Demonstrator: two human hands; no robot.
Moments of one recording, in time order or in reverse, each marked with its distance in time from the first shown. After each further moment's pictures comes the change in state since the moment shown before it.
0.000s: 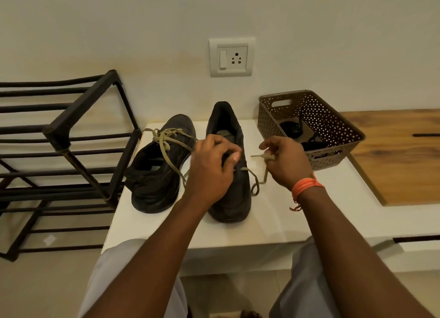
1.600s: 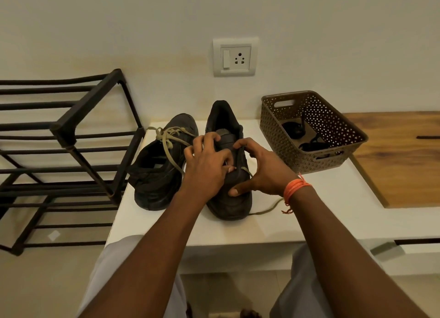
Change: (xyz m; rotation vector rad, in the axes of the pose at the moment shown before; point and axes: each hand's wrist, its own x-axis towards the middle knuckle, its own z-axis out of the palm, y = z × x) left_hand 0.003 -0.015 -0.004 0.466 -0.211 -0.010; right_hand -0.008 -0.015 0.014 0.186 -0.426 -0.189
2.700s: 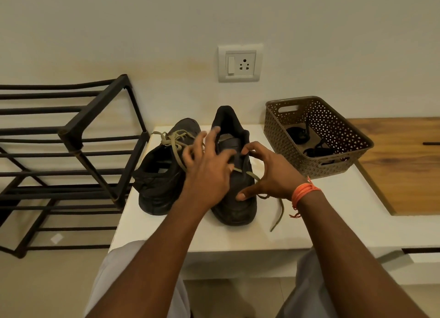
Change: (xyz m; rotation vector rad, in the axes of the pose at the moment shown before) left_hand -0.005 0.001 -0.011 -0.051 0.082 0.015; right_hand -0.002 -0.006 -0.009 -0.005 -0.001 0.004
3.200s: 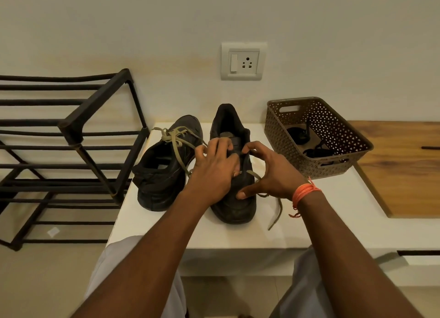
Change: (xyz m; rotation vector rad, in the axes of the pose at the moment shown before) left_hand 0.004 0.003 0.008 0.215 -0.115 0.170; right_hand -0.001 0.003 -0.001 0.017 -0.006 -0.006
